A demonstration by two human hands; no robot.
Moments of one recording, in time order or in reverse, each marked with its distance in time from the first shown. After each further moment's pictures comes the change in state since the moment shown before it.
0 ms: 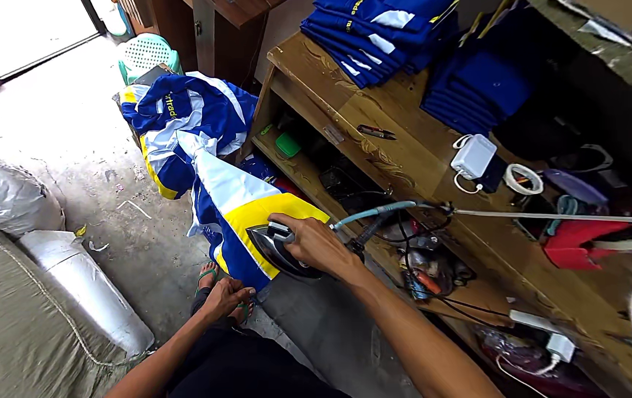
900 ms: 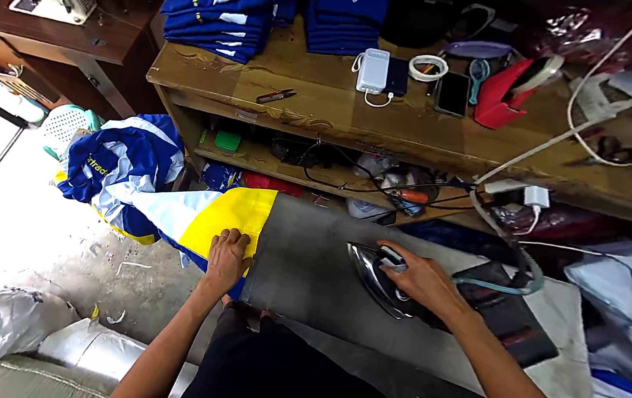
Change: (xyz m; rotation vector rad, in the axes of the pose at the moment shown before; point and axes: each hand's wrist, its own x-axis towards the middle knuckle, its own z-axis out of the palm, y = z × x) left_hand 0.068 0.161 0.011 1.141 0.036 0.333; right_hand -0.272 0.176 0.144 0.294 0.461 0.748
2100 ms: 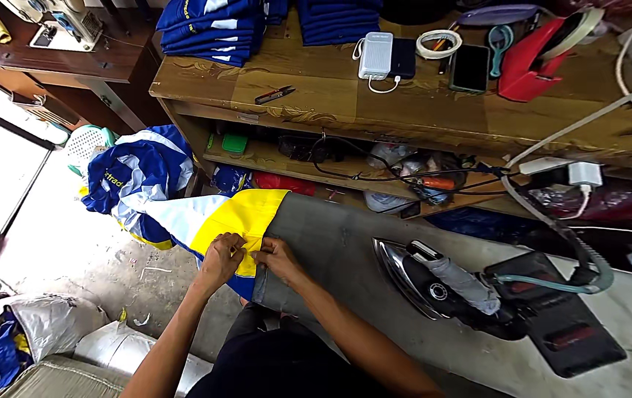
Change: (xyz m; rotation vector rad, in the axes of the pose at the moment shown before) left_hand -0.012 -0.029 -0.026 -0.391 0.048 -0.017; right_hand 0.052 -0.247 0.134 1.205 -0.388 0.021
